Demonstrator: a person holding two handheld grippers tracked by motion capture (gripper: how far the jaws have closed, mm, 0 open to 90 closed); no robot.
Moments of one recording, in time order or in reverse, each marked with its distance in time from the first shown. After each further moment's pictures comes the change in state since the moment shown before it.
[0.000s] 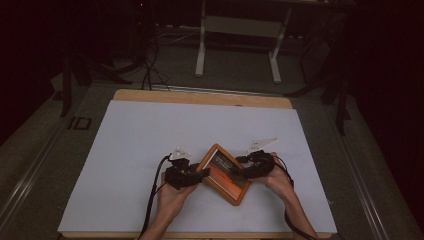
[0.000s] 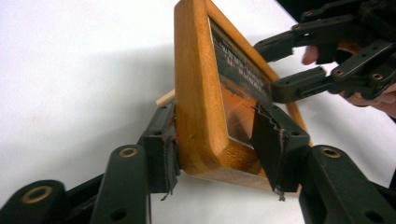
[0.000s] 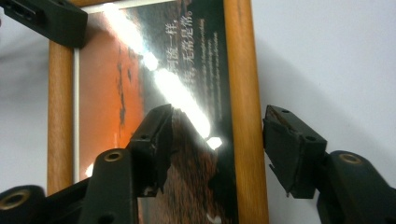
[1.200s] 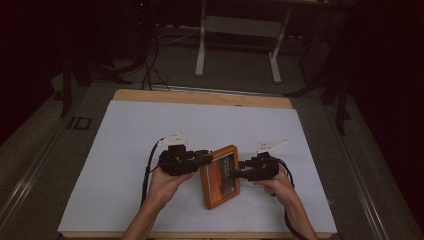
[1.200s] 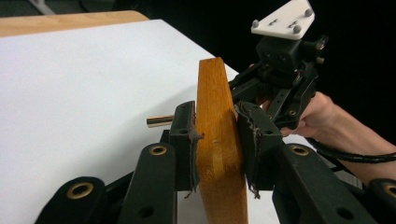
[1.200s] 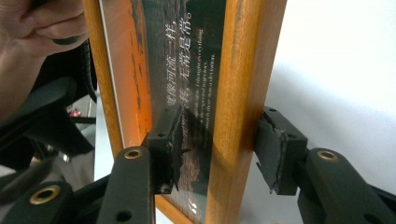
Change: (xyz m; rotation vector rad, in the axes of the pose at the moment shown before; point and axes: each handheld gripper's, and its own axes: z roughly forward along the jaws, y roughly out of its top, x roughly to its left) left arm -0.004 0.050 -0.043 -0.094 -0.245 0.189; right arm 0.006 -0.006 -0.015 -0.168 0.271 0.101
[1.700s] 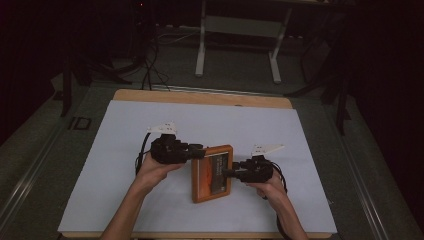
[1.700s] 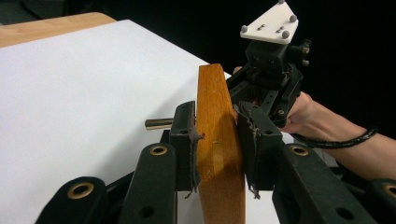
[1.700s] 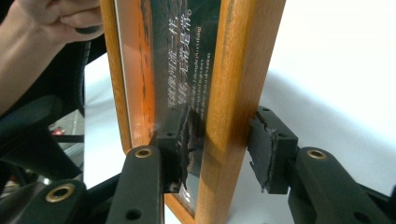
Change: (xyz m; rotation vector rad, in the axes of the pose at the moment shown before) left arm 0.043 0.013 -0.007 0.043 -0.186 0.083; right arm 0.015 -0.002 0.015 -0.066 -0.070 0.002
